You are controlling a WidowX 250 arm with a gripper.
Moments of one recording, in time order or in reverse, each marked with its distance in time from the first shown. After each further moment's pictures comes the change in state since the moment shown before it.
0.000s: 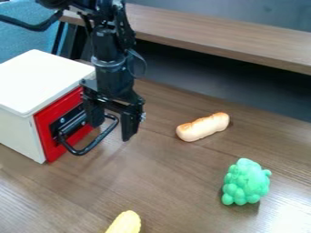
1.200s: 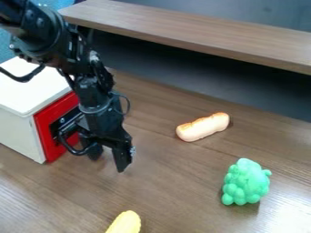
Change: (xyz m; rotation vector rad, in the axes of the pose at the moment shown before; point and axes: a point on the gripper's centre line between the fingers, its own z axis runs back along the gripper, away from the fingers) arm -0.010 -0.001 -0.060 -0.116 -0.106 -0.063
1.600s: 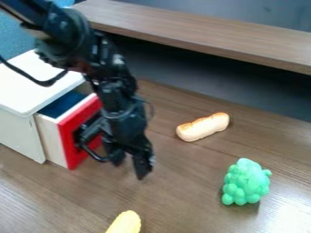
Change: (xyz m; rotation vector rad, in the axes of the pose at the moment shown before) arm 0.007 -0.052 -0.002 -0.069 0.012 -0.183
